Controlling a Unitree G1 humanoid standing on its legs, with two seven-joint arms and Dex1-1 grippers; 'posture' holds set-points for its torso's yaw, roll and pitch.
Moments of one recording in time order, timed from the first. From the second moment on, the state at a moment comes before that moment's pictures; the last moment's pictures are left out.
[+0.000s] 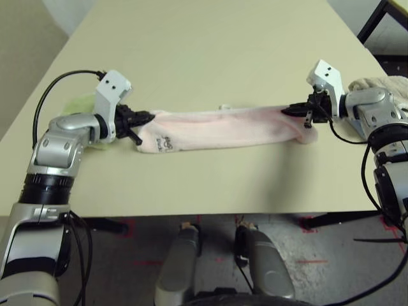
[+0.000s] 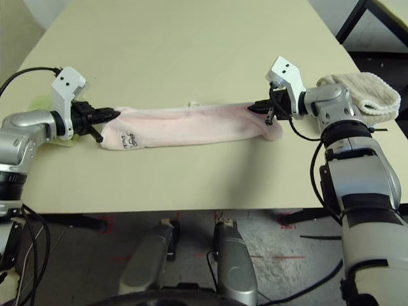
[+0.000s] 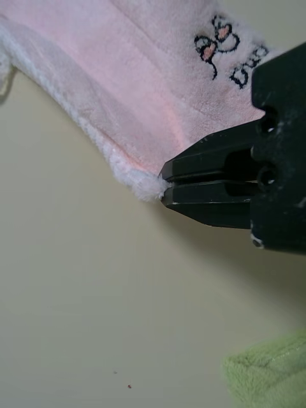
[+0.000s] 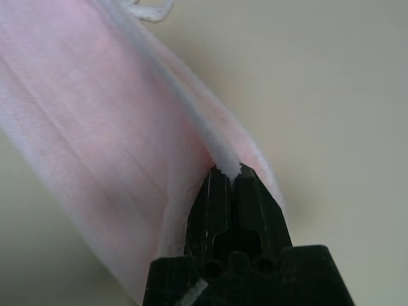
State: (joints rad) left arm -0.63 0.75 -0.04 0.25 -0.21 0.54 -0.85; right arm -1.12 -0.62 0.18 1.22 -0.07 -0.21 1.14
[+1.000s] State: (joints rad) left arm -0.54 0.75 0.03 -0.06 -0.27 0.64 -0.84; right arm -1.22 -0.70 -0.03 1.26 -0.03 -0.12 1.09
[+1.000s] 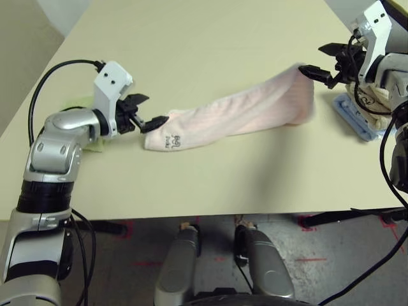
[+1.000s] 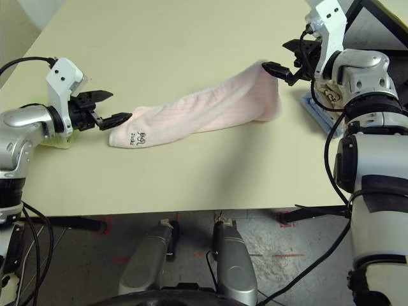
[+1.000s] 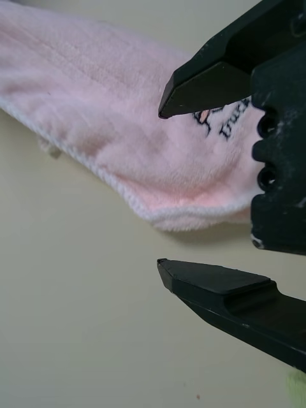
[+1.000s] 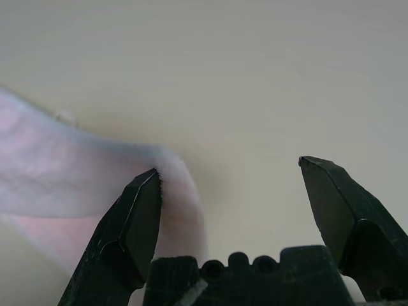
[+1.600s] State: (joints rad) left arm -0.50 0.72 0.02 0.00 -0.20 0.63 -0.75; right arm -1.19 -0.75 0.10 1.24 -0.11 -0.04 1.42
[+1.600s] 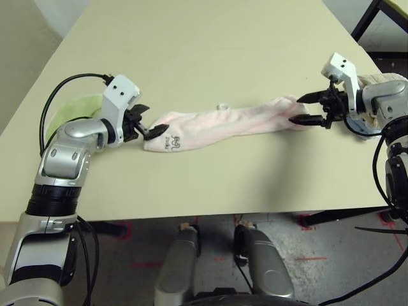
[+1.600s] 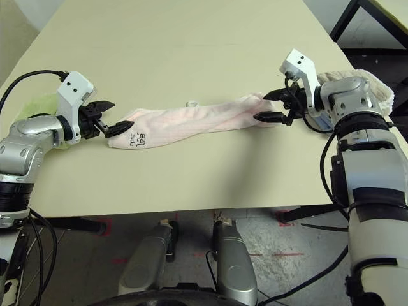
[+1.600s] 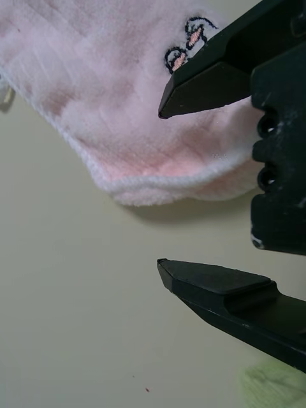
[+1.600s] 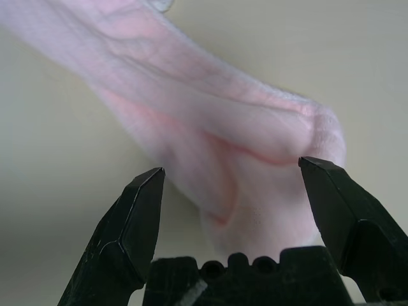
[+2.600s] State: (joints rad) left arm -0.35 0.72 0.14 -0.18 -0.43 0.92 -0.72; right arm -1.04 -0.75 0.05 1.21 -0.06 -0.01 1.34
